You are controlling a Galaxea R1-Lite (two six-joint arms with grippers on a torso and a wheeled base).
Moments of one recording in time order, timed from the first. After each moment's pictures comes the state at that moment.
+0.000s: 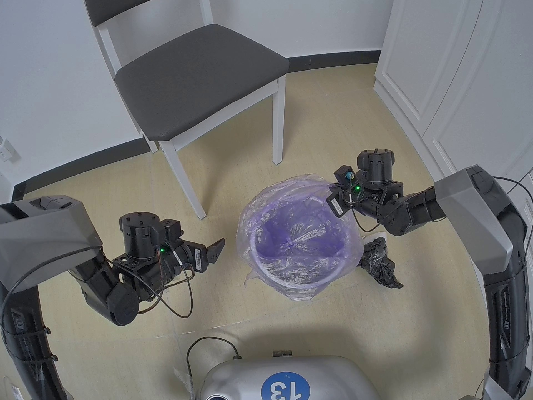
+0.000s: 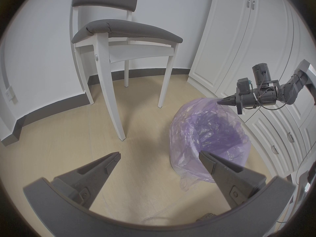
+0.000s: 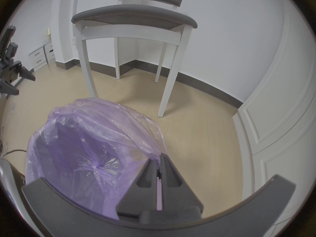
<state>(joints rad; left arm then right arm) -0.34 2.14 -0.68 -1.15 -0.01 -0.03 0.34 2.47 -1.68 -0.46 -0.03 -0.43</state>
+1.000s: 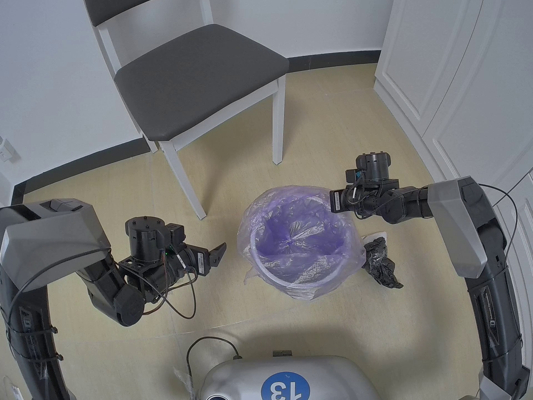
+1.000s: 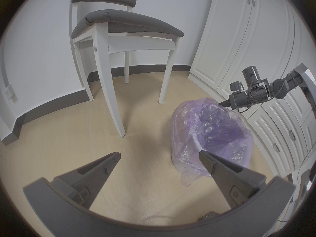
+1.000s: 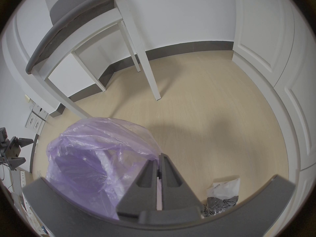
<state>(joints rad) -0.35 2.19 -0.70 -1.15 0.00 -0.03 0.28 2.63 -2.00 -0.16 0.10 0.05</state>
